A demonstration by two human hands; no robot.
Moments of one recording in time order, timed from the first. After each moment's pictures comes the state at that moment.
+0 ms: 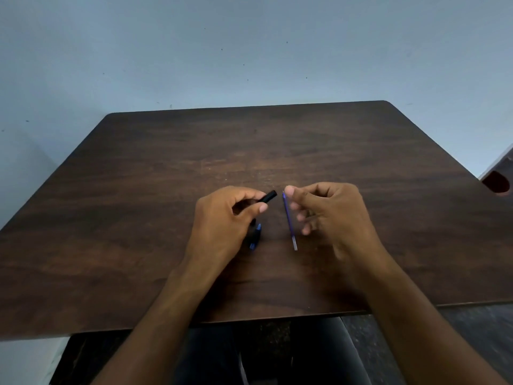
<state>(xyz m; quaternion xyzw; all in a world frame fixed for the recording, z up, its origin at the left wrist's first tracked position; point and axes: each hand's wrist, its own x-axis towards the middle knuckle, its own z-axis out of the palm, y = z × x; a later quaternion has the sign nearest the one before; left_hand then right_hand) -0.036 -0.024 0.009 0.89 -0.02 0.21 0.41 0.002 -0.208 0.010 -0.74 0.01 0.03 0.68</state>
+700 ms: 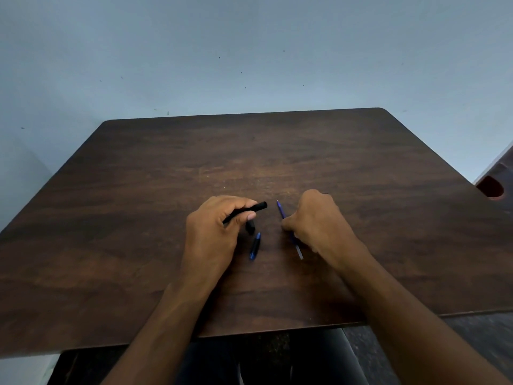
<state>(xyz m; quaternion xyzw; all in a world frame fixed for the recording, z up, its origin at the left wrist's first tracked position) -0.032 -0.012 -0.006 0.88 -0.05 0.30 0.37 0.039 -0.173 0.023 -0.96 0.04 0.17 0.20</state>
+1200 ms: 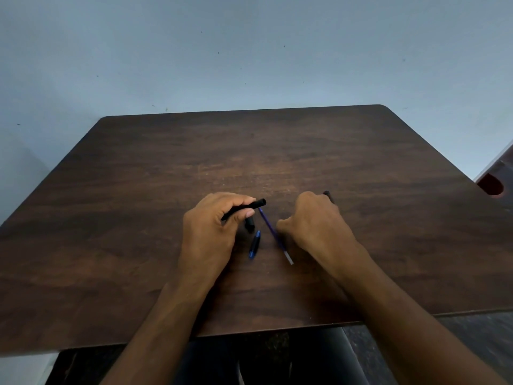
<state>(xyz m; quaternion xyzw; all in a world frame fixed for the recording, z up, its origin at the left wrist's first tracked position) -0.032 -0.010 -0.007 0.87 -0.07 0.31 0.37 0.025 -0.173 0.026 -0.97 0.02 0.16 0.19</state>
